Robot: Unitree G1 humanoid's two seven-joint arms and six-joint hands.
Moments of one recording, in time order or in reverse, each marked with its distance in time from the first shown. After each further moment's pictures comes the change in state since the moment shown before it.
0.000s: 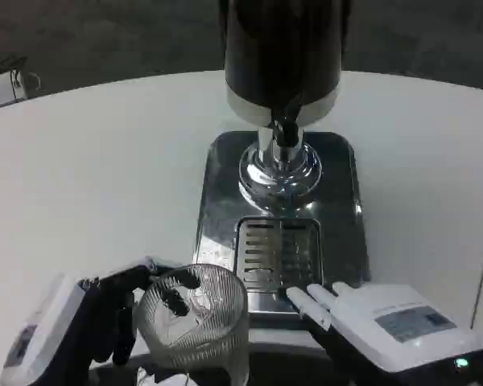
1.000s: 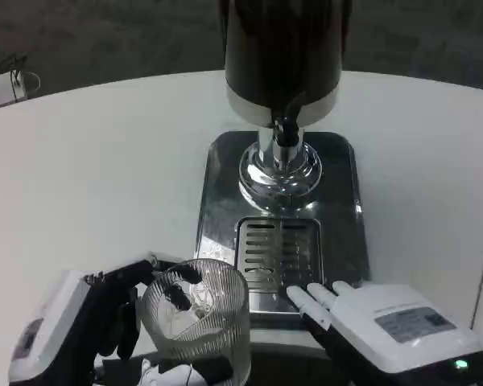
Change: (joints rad) left arm -0.052 -0.024 -0.004 0.054 0.014 0.001 -0.007; right arm 0.015 0.018 0.000 0.000 -0.015 -0.017 -0.017
